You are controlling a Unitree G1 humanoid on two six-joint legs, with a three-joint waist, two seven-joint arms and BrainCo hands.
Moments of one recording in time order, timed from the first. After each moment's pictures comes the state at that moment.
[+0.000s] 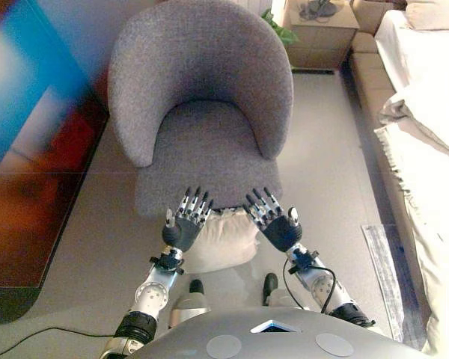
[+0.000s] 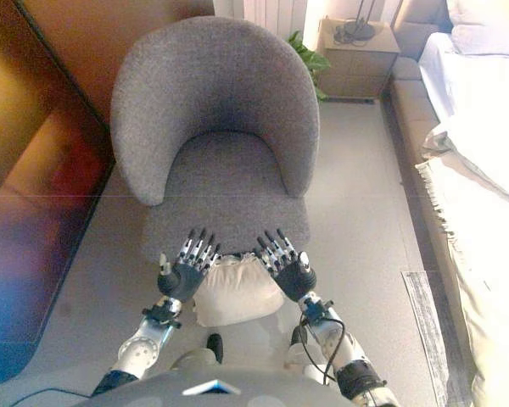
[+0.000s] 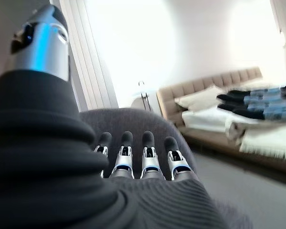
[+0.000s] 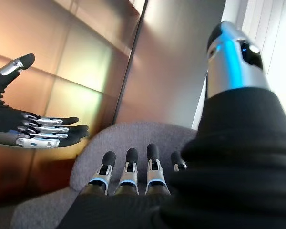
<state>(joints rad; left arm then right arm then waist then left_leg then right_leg) 0.18 0.18 -0.18 0.46 -1.21 -0.05 -0.53 0.12 -0.18 0.29 0.45 1.23 0.07 0.64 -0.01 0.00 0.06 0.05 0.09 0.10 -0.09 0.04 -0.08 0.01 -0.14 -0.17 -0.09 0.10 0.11</state>
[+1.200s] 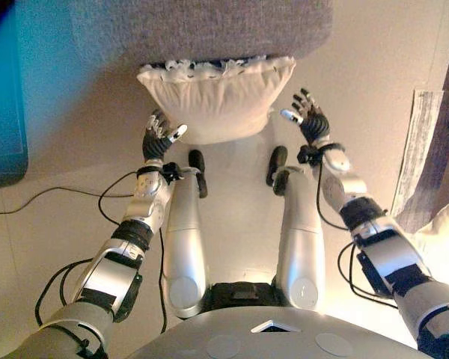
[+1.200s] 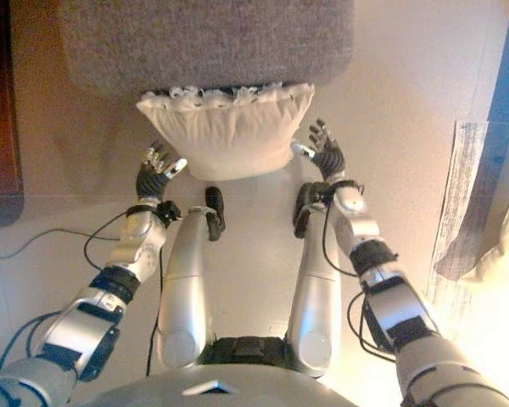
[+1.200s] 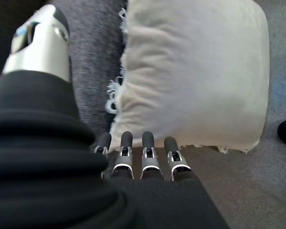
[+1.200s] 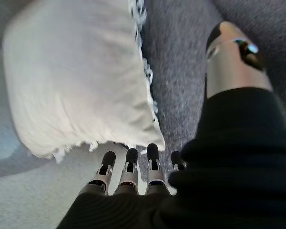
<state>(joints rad) -0.50 0.34 -0.33 0.71 -0.64 -0.34 0.28 -0.69 -0.39 0.37 0.71 0.69 -0.17 -0.09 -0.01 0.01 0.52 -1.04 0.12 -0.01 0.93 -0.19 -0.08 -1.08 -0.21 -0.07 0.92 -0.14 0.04</state>
